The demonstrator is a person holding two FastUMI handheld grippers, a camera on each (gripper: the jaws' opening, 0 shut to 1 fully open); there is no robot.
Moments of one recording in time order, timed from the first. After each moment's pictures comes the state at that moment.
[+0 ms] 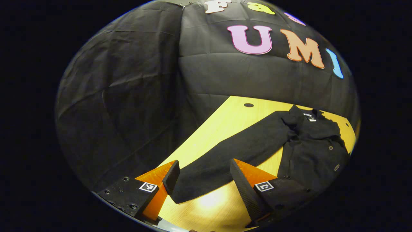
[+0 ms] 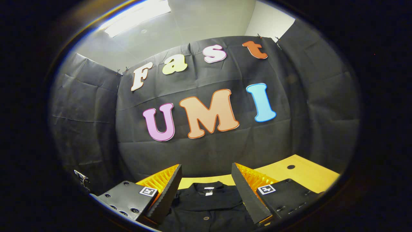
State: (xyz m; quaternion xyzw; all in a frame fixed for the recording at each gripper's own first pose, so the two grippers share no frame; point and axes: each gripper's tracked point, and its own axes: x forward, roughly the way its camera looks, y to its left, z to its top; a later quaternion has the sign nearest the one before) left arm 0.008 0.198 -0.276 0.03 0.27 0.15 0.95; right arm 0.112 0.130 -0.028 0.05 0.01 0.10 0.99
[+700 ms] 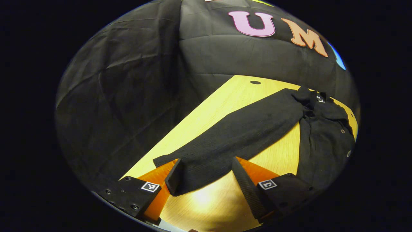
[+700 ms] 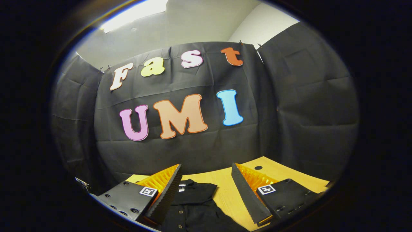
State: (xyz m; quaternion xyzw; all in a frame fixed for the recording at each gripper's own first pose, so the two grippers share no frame) left arm -0.005 0.206 -0.334 0.02 0.33 0.16 0.93; right arm 0.069 0.048 -0.031 0.06 0.01 -0.01 1.00
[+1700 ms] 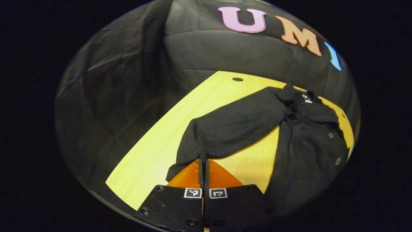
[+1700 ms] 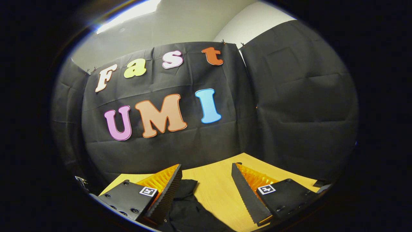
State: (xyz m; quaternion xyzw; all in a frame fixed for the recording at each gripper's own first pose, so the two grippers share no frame) left arm 0.022 0.157 -0.314 -0.01 0.35 0.10 0.93; right arm 0.030 -0.028 -0.044 0.07 0.03 -0.07 0.99
